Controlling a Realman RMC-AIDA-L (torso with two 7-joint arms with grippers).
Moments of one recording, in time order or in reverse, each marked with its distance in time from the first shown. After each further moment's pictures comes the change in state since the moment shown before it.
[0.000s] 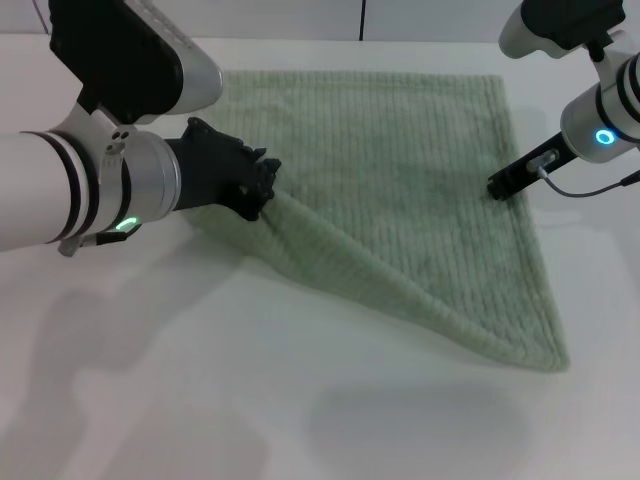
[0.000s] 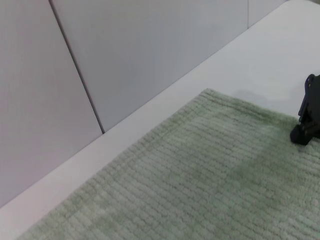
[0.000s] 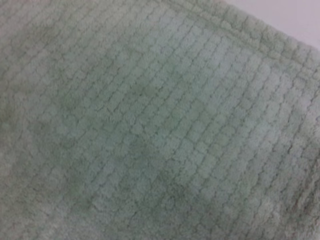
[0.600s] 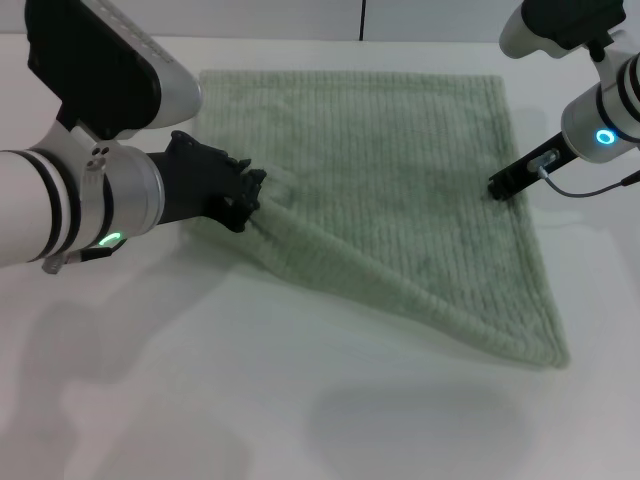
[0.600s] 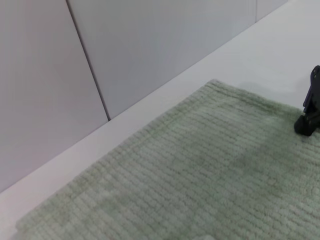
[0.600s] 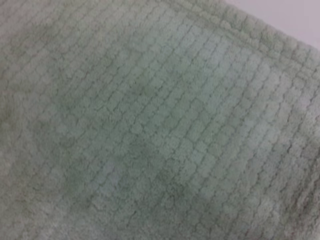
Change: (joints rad) left arm 0.054 -0.001 0.000 -0.027 0.000 0.000 -0.001; right arm 0.002 -0.002 0.000 0.003 0.000 -0.001 0.000
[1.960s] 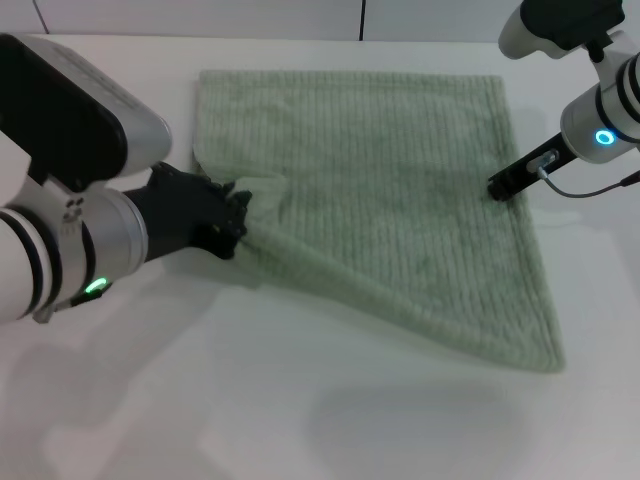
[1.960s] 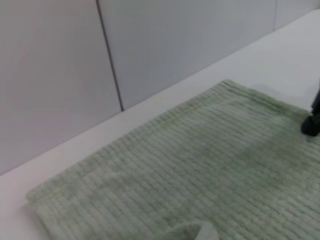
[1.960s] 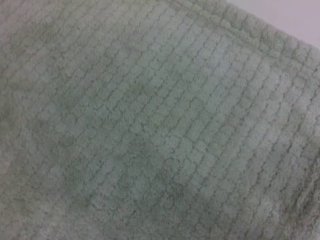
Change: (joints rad) left arm 0.161 -0.001 0.073 -0.043 -0.007 0.122 -0.001; right arm 0.002 0.001 0.000 0.003 -0.002 0.002 0.000
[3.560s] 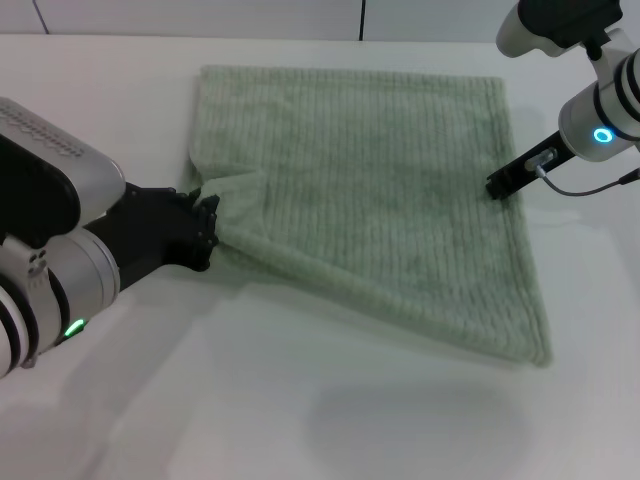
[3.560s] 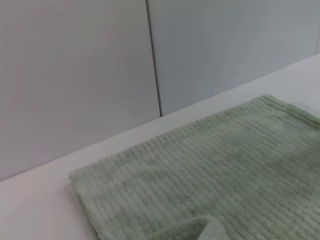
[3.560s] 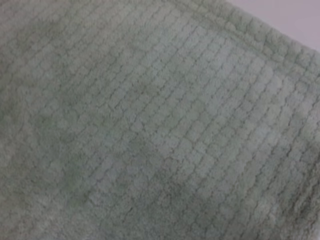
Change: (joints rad) left arm 0.181 0.003 0.078 -0.002 0.001 0.244 0.005; right arm 0.003 0.001 -0.002 -0.004 0.000 -0.006 0.001
